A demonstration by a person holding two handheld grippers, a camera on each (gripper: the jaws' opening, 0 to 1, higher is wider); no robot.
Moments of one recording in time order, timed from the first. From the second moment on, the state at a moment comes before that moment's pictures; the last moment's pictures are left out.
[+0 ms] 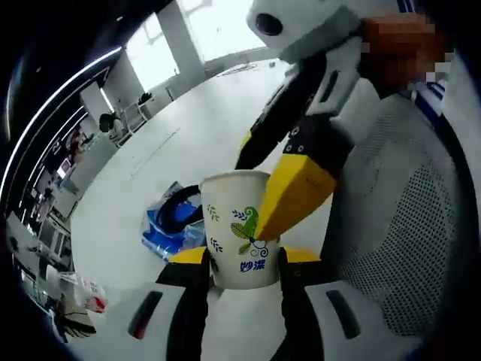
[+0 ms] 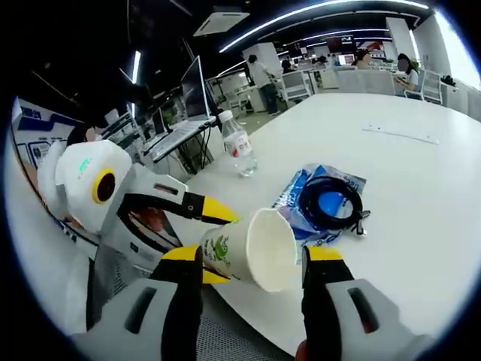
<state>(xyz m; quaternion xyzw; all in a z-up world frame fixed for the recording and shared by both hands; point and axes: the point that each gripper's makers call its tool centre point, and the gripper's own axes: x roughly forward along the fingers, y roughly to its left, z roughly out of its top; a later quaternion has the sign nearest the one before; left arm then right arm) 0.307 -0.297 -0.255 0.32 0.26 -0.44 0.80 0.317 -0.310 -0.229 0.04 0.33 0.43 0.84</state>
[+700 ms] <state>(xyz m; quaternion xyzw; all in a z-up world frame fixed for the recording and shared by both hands) 0.305 -0.305 -0.254 0.33 0.25 -0.46 0.79 0.305 -0.286 -0.219 0.11 0.33 0.45 0.82</state>
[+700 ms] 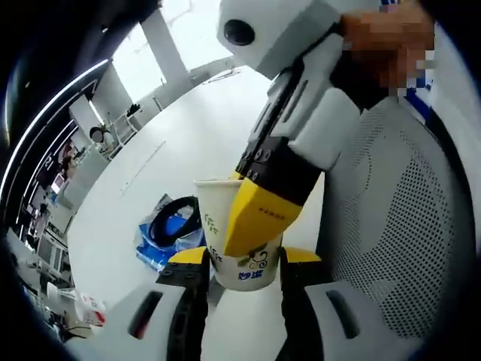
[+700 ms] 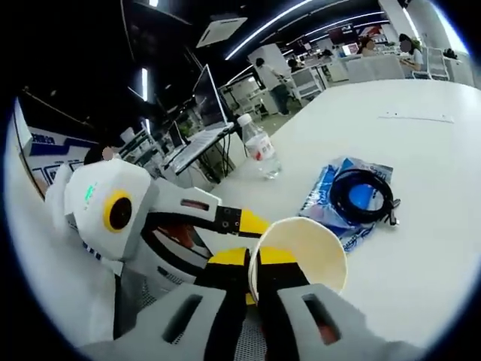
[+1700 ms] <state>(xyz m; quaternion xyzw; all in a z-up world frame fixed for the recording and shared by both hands) 0.304 -0.281 -0.262 0.25 0.29 -0.40 0.84 0.307 -0.277 -0.222 0.13 0.33 0.45 0.82</state>
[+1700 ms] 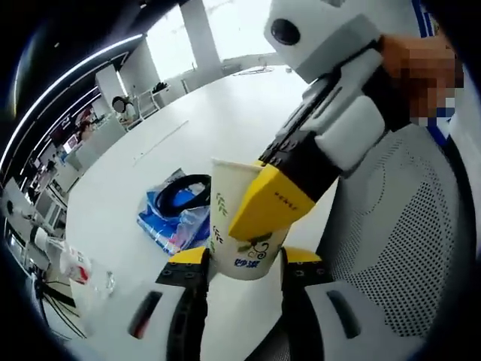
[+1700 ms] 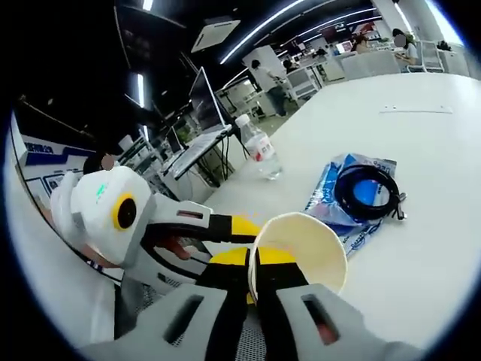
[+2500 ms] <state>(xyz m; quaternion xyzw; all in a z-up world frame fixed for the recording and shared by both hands) 0.326 -0.229 -0.262 0.14 0.31 -0.29 0.89 0.350 -0.252 -0.216 0.03 0.33 0.49 0.80</state>
